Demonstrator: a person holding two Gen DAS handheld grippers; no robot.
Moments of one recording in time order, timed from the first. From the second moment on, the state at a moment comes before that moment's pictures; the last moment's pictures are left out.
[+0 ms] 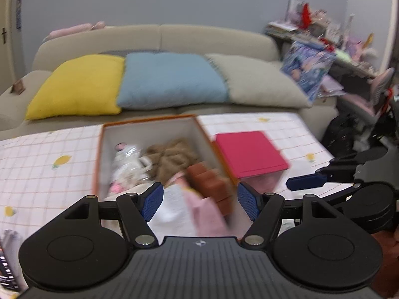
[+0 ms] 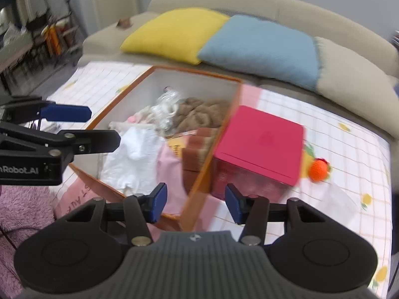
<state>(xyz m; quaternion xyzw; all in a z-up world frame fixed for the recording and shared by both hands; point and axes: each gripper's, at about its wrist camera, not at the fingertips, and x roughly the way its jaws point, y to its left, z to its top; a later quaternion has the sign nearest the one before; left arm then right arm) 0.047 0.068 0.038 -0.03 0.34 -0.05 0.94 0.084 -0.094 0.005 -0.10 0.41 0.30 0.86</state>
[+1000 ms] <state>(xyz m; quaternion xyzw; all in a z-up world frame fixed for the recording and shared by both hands) 0.150 -0.084 -0.008 0.08 0.37 -0.25 0.89 0.150 -0.253 -0.085 0.01 0.38 0.12 0.92</state>
